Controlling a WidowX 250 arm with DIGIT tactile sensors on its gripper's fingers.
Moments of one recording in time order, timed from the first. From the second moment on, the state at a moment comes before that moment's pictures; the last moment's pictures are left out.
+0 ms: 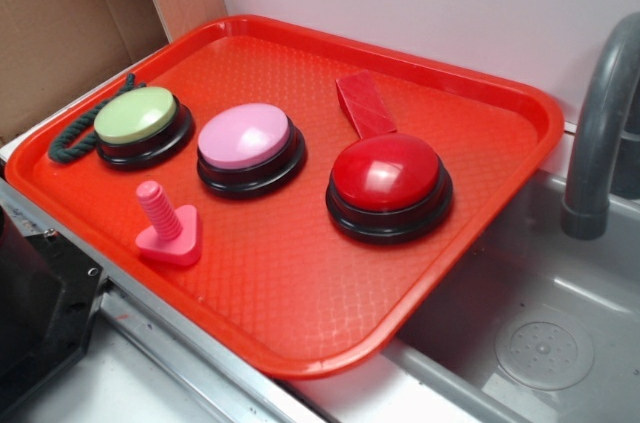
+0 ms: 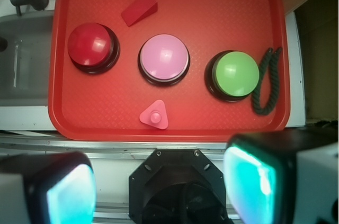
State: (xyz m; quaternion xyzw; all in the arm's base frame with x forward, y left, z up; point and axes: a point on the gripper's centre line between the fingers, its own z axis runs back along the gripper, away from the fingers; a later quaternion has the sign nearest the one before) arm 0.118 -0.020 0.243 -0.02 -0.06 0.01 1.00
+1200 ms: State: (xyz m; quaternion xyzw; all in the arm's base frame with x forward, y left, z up) arm 0.266 -0.047 0.163 0.05 0.01 -0.20 0.98
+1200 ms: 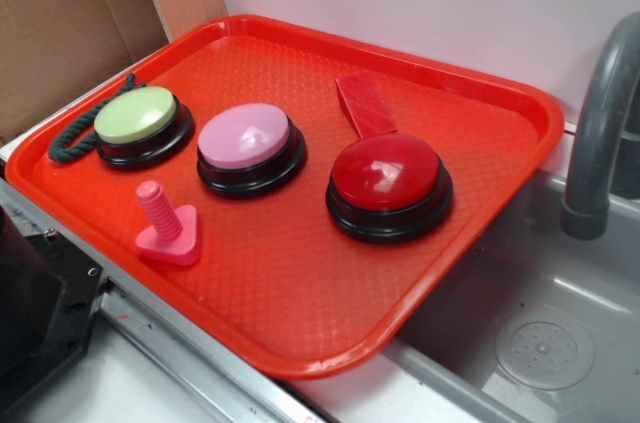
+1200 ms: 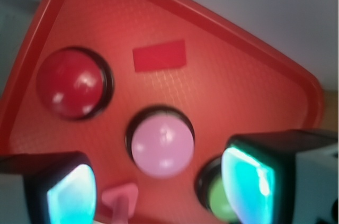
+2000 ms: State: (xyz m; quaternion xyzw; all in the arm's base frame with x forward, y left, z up) arm 0.255 -0.099 0.125 0.03 -0.03 -0.35 0.94
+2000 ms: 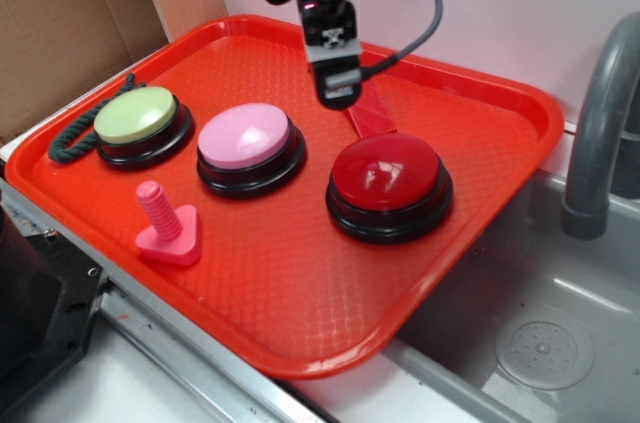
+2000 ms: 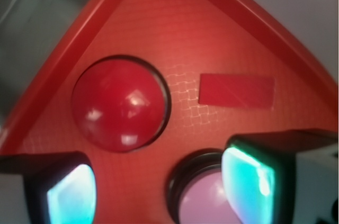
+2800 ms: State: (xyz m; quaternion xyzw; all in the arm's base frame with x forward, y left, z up) arm 0.241 -0.126 0.109 0.05 -0.07 -0.31 0.95
